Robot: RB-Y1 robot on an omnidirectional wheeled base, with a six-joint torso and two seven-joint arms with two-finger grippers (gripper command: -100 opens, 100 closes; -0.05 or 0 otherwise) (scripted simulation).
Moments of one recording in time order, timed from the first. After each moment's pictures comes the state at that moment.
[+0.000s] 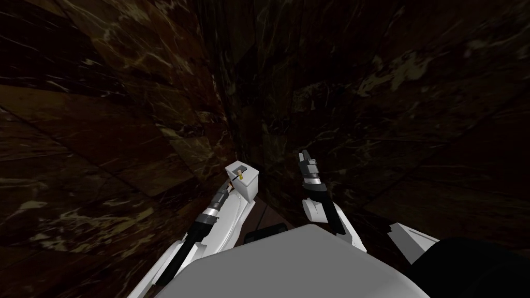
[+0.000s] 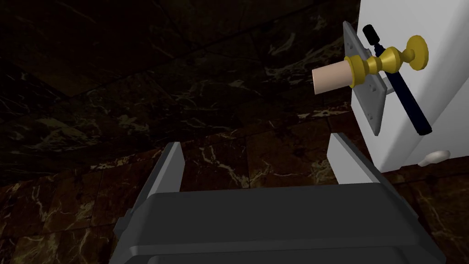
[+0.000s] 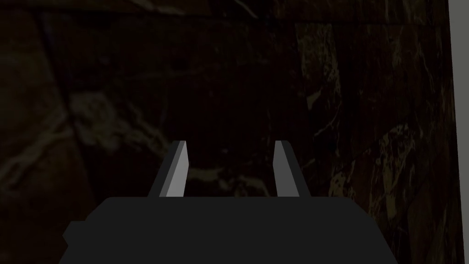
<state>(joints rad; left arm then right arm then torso) 0.46 0.47 -0.14 -2.00 -0.14 -0.25 0.24 0.47 0.05 -0.04 -2.36 0.12 -0.41 0.04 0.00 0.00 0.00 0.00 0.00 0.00</state>
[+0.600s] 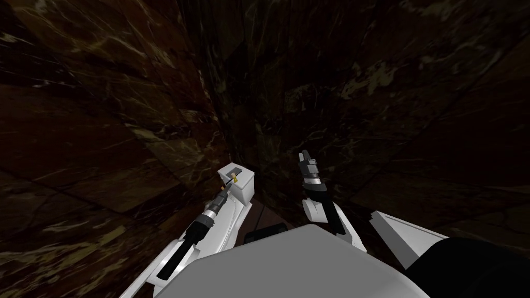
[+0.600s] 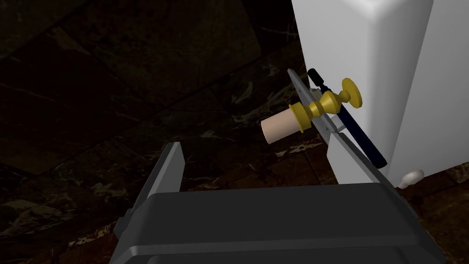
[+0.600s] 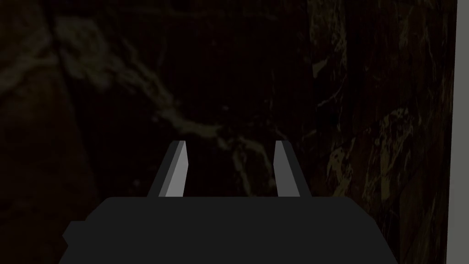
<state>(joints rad) 0.43 0.62 -0.18 -1.91 -0.17 -0.19 0.25 0.47 0.05 -0.04 -2.36 0.12 -0.41 0.04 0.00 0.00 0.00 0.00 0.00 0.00</state>
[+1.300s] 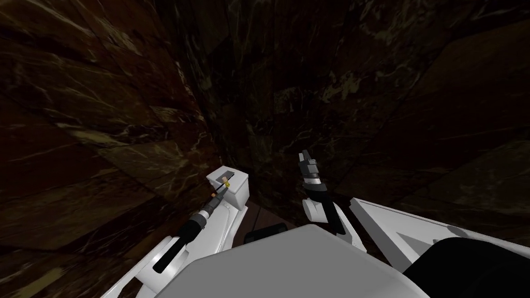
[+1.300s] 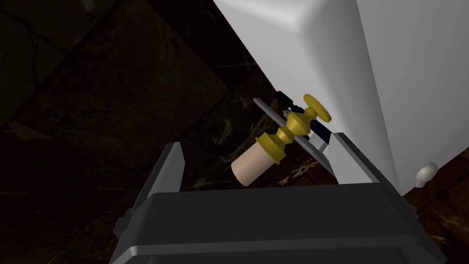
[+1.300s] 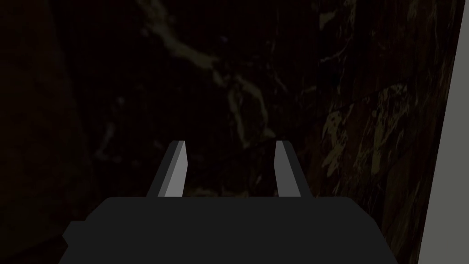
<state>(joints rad) 0.39 0.78 -0.20 -1.81 -0.21 -0.08 0.23 0.47 0.05 -0.04 -2.36 0.12 -0.41 0.04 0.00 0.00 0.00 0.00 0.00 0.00</state>
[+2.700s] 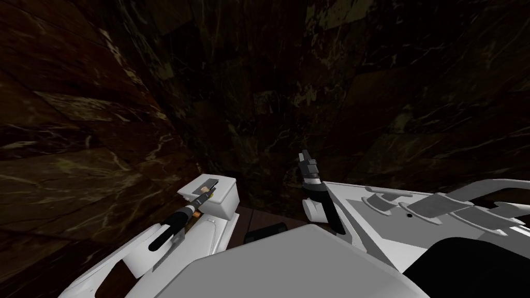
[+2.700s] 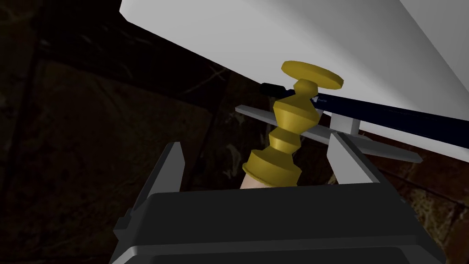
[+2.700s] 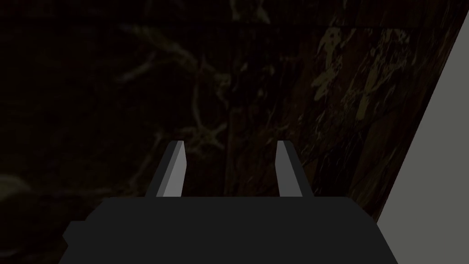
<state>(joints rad) 0.27 0.99 -0.19 -1.63 -0.26 0.10 0.14 0.47 0.05 -0.04 -2.36 0.12 -0.41 0.04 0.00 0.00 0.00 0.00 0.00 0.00</state>
